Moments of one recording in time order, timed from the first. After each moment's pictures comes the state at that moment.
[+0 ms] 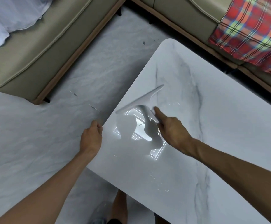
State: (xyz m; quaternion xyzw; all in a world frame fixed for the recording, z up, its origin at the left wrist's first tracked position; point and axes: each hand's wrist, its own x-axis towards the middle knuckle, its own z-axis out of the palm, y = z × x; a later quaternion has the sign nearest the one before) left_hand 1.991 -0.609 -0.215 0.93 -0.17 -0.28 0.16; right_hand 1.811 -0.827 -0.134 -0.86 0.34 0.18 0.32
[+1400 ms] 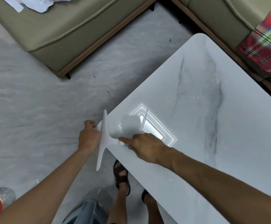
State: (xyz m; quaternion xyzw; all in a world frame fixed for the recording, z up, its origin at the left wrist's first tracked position) left_hand 1.944 -0.507 -0.204 0.89 0.08 -0.35 0.27; right_hand 1.813 -0.687 -0.164 -0.92 -0.04 0.29 0.25
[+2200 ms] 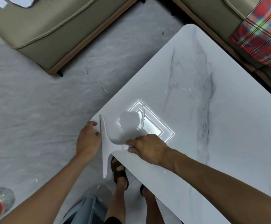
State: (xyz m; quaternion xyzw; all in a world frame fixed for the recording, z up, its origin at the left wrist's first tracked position) left_hand 1.908 -0.512 -0.205 0.93 -0.04 -0.30 0.20; right_hand 1.767 -0.699 -0.168 -0.93 -0.02 0.28 0.23
